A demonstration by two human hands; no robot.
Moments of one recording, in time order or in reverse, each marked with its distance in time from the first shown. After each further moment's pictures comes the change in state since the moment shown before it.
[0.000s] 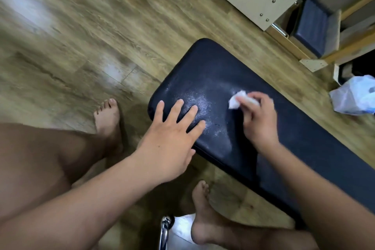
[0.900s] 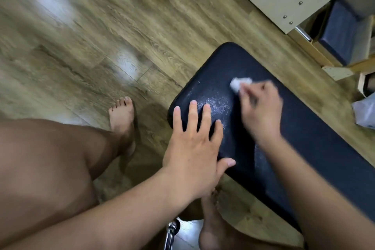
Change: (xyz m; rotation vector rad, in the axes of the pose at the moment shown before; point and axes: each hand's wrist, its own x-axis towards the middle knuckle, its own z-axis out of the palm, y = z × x) left_hand 0.007 0.011 -0.018 -0.095 -0.031 -0.161; right_hand 0.039 -0.065 0.019 0.079 0.006 0.020
